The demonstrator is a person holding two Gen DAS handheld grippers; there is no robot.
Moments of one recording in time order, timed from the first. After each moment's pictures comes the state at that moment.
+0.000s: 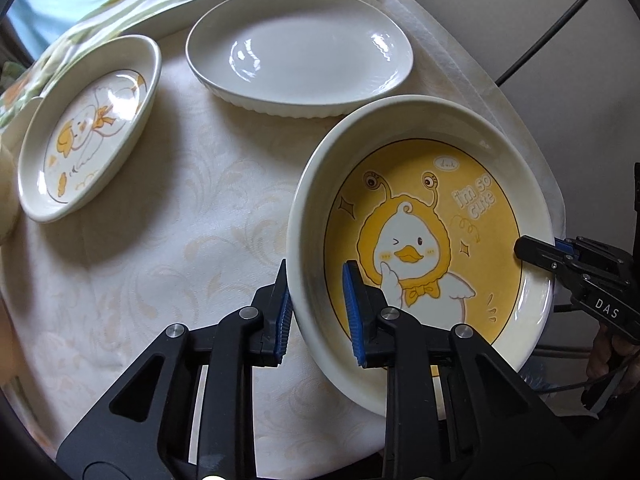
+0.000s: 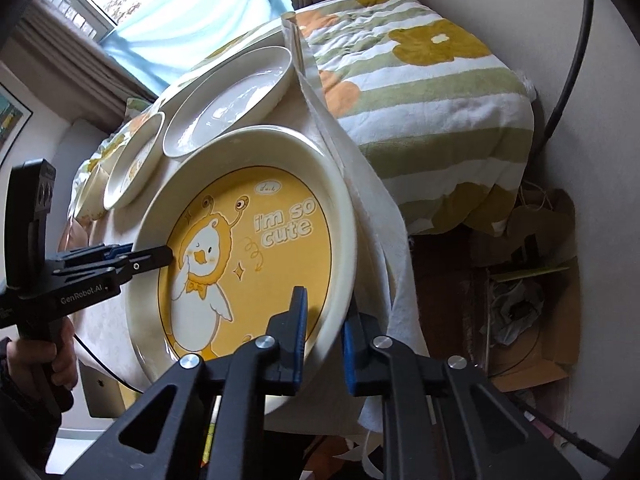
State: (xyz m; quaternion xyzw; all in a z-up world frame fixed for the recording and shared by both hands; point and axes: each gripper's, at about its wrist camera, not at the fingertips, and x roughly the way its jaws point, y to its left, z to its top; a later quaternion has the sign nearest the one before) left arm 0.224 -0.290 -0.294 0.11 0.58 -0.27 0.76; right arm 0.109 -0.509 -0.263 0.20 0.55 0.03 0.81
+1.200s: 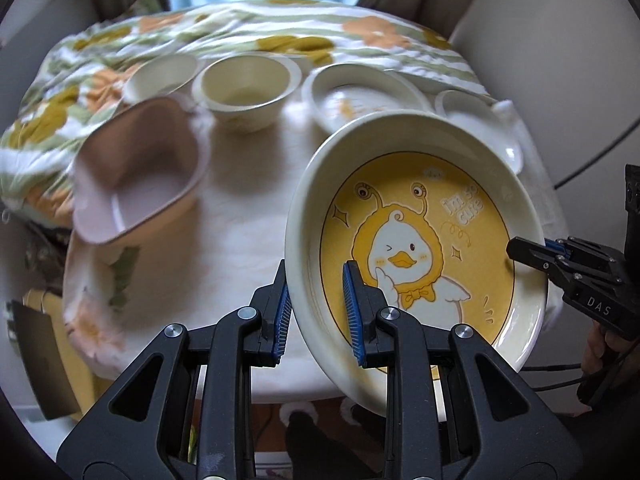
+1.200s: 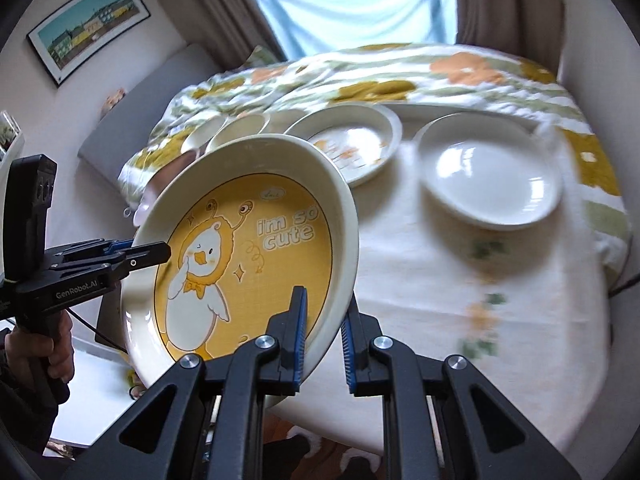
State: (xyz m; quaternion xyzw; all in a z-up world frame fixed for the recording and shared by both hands) left arm 0.174 -0.014 -0.202 -0.03 0.54 -0.11 0.84; right arm 0.163 -0.299 -0.194 0.07 0.52 0.22 0.83
